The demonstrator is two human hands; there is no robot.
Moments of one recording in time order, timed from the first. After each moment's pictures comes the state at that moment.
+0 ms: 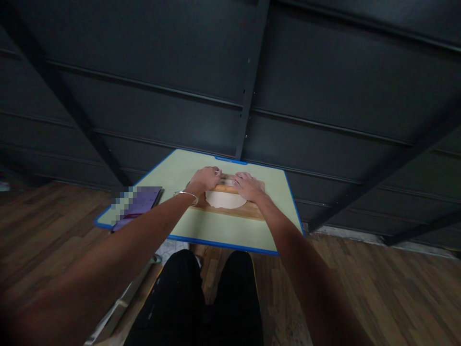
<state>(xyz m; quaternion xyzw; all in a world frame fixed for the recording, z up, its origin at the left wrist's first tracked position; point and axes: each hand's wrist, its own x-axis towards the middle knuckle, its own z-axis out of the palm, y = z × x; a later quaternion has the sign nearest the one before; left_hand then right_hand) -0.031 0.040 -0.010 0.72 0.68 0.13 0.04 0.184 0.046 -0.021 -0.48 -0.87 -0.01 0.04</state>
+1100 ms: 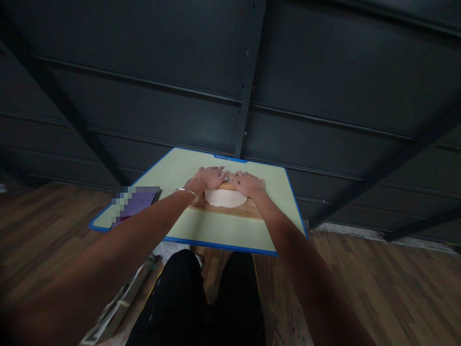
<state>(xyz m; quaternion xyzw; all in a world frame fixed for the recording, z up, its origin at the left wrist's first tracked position) -0.028 0.055 -0.019 0.78 0.62 0.07 0.05 0.172 0.046 -0.011 -0.57 -0.82 0.01 0.02</state>
